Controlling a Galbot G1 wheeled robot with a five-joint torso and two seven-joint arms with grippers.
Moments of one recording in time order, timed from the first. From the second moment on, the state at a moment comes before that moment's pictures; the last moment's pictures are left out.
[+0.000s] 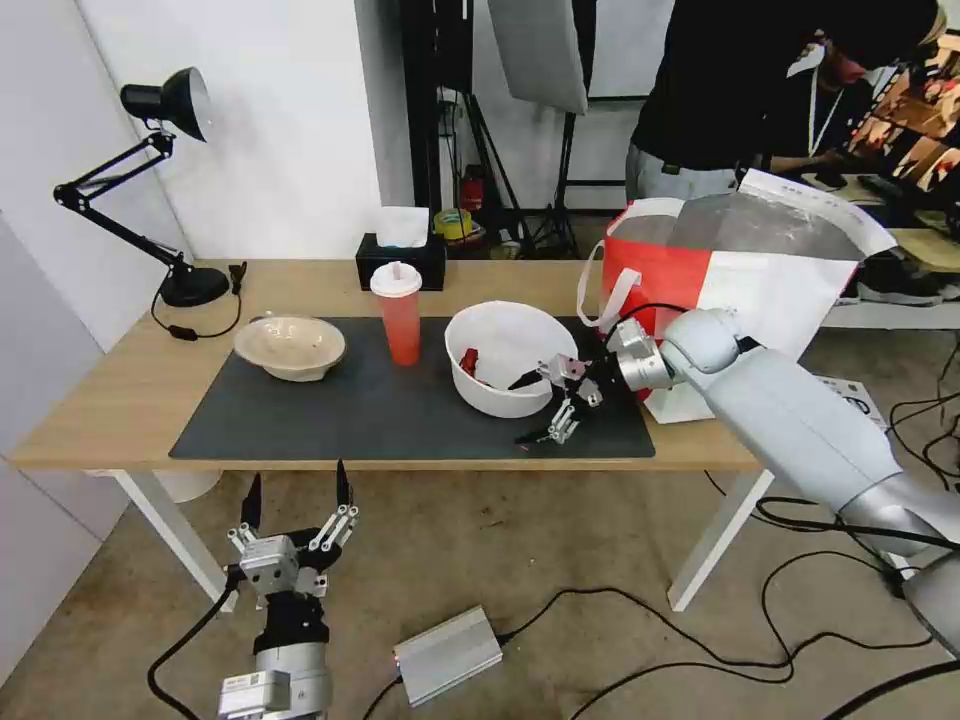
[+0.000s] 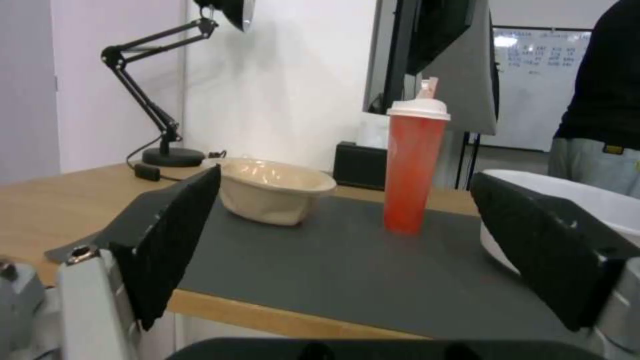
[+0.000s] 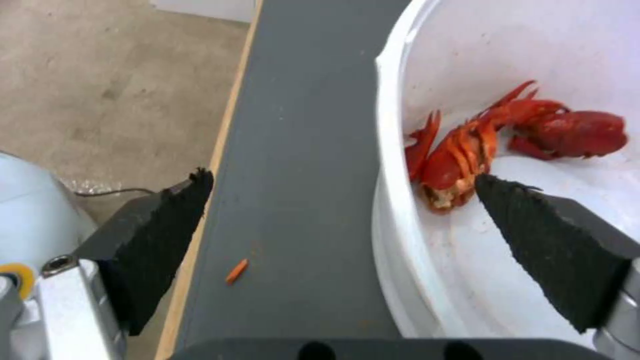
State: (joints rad) left arm 1.78 -1.60 -0.45 -2.19 0.02 -0.35 -0.19; right arm -0.14 0.97 -0.36 1.14 0.38 -0.02 -1.23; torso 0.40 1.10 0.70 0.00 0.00
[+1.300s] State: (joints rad) left arm 1.81 -1.60 -0.43 -2.18 0.04 -0.39 -0.19; right arm -0.14 1.03 -0.37 1.08 0.34 0.01 -1.14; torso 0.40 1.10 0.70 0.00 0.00
